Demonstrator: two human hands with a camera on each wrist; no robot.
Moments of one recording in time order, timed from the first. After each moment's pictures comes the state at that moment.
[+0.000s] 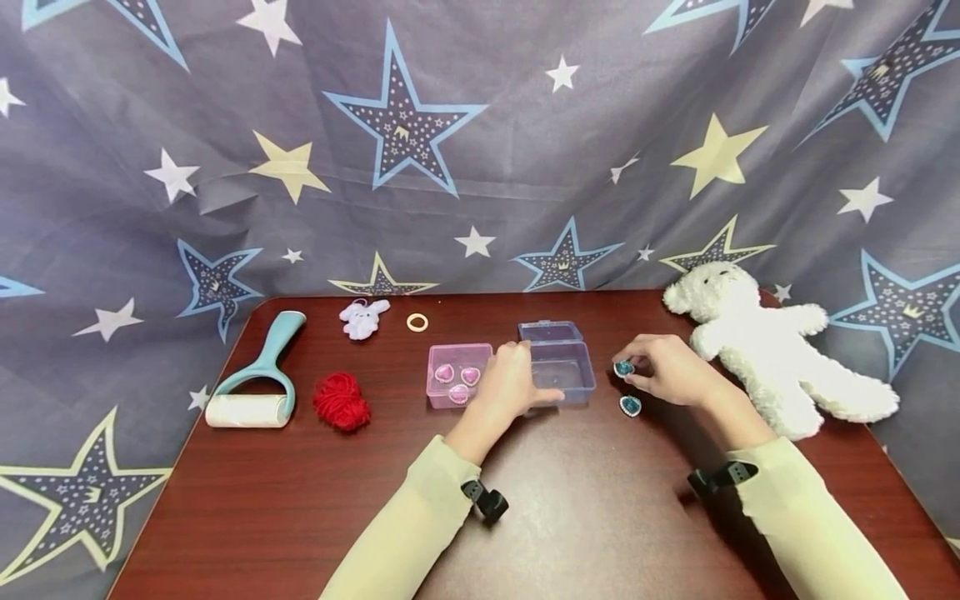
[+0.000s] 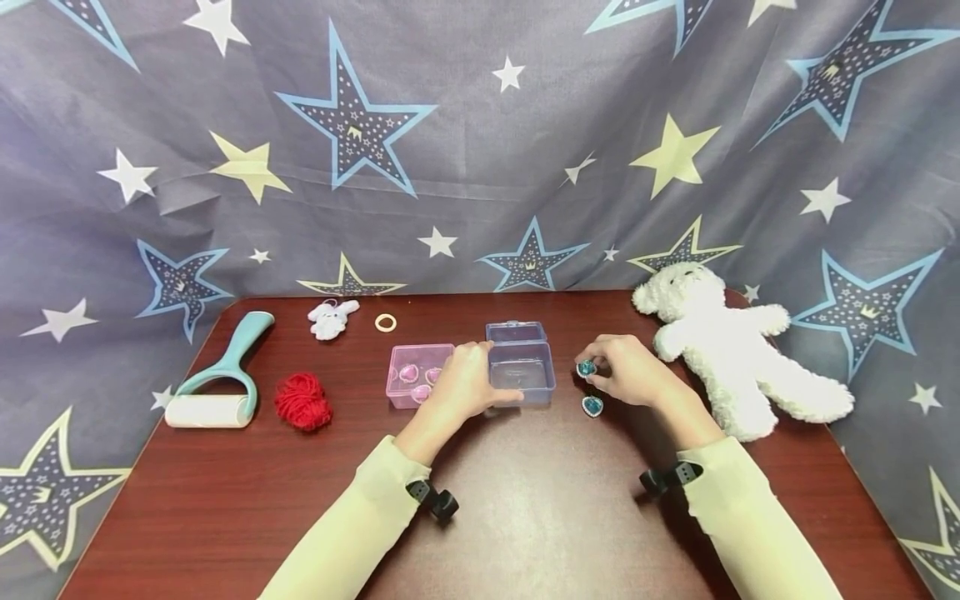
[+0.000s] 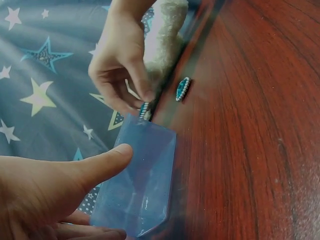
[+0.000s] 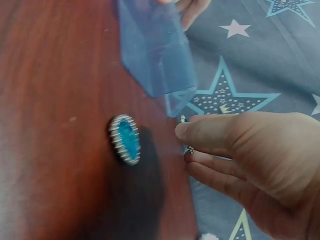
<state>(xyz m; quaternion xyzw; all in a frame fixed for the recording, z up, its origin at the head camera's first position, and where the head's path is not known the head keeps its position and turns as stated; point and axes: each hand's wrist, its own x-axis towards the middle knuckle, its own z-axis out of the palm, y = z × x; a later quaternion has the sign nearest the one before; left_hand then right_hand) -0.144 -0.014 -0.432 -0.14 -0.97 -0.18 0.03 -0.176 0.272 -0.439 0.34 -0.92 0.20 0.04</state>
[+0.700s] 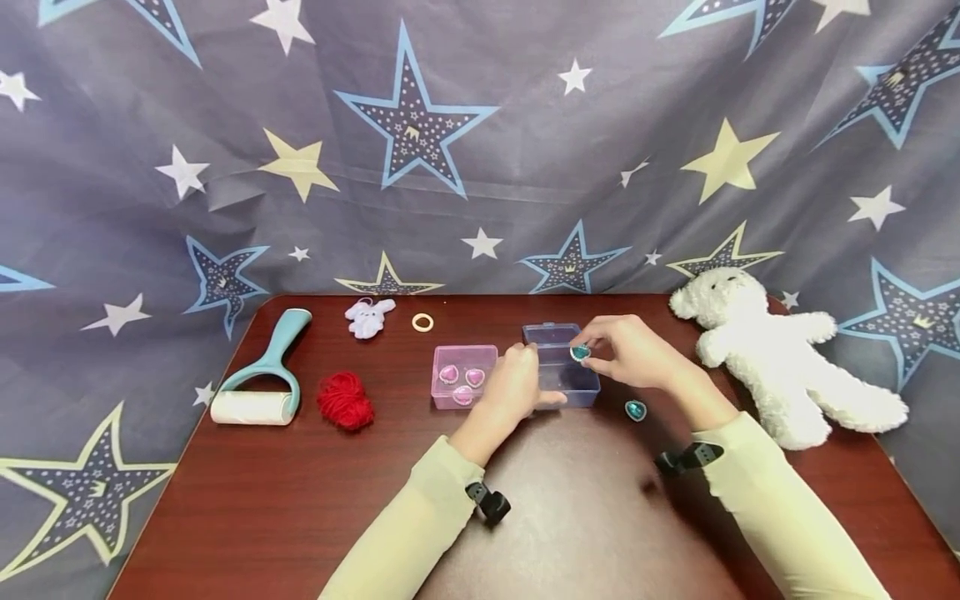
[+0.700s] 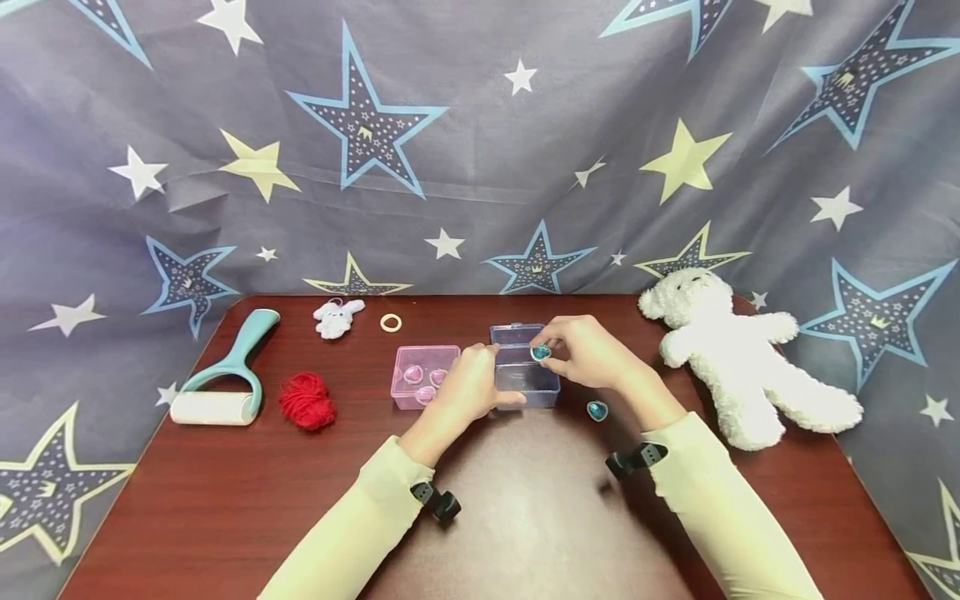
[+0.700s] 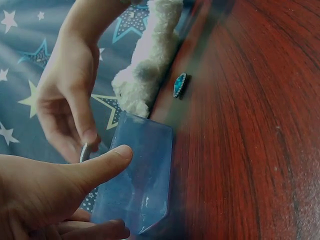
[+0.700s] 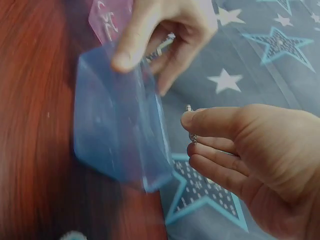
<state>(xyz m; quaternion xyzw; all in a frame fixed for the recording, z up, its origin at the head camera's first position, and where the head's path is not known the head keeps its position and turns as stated) -0.143 -0.013 -0.431 -0.14 -0.98 -0.15 0.04 -0.192 0.206 -0.405 0.39 -0.89 0.25 0.03</state>
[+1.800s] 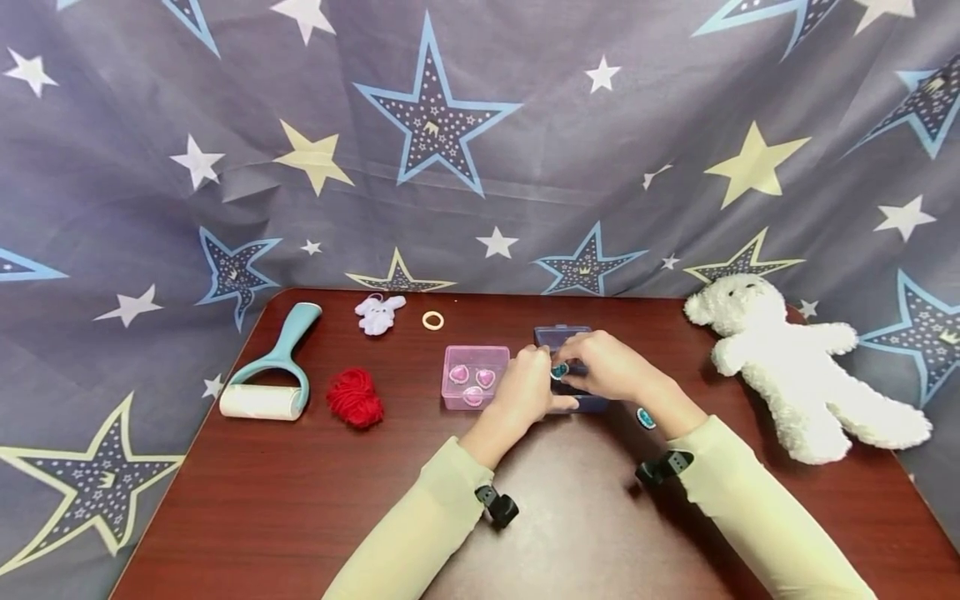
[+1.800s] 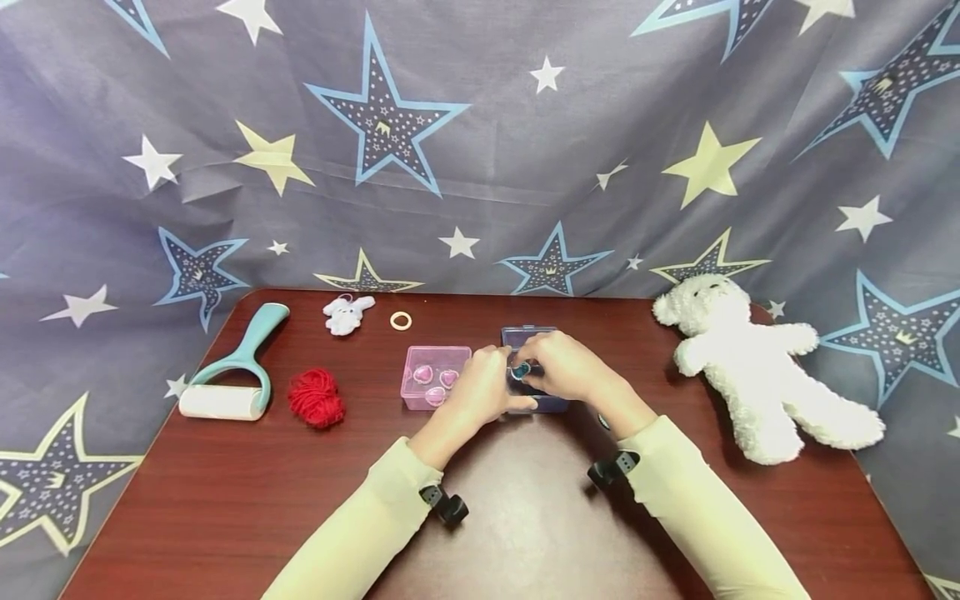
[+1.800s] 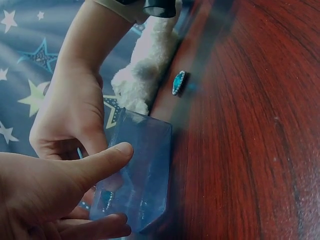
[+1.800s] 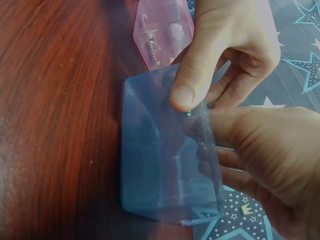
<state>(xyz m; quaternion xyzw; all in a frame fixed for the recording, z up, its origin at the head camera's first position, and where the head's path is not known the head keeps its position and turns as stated) -0.145 -0.018 -0.436 -0.16 -0.97 -0.16 0.04 -0.198 0.157 -0.427 0.47 -0.86 0.18 0.03</state>
